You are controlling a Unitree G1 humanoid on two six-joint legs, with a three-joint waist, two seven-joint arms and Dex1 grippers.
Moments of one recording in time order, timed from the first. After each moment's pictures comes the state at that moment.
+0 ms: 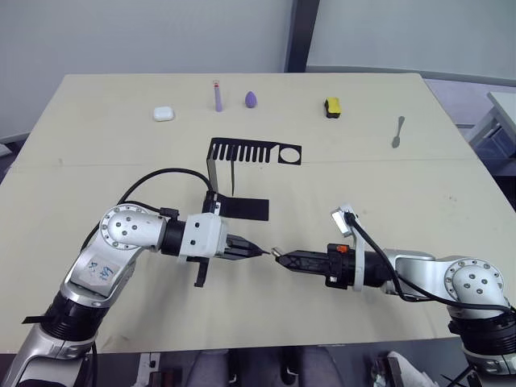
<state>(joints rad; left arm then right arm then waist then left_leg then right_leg) -0.43 0.73 -0.17 -0.38 -0.32 0.22 -1.14 -0.31 -0.70 0.04 -0.32 1.77 1.14 0.07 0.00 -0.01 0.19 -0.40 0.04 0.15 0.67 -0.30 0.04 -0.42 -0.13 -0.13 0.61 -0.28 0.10</state>
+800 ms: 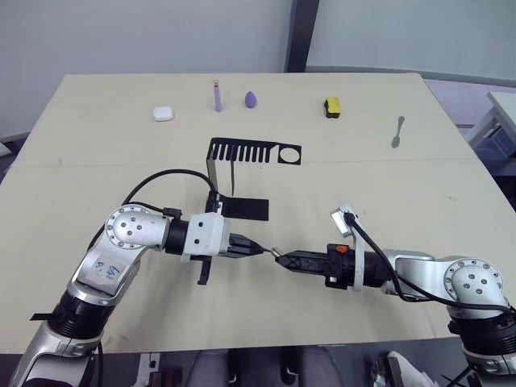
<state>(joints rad) -0.43 0.70 -0.18 -0.34 -0.29 0.20 -1.14 -0.31 -0.70 0.04 -0.32 1.77 1.14 0.07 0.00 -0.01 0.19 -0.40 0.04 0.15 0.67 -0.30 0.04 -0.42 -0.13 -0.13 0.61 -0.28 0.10</state>
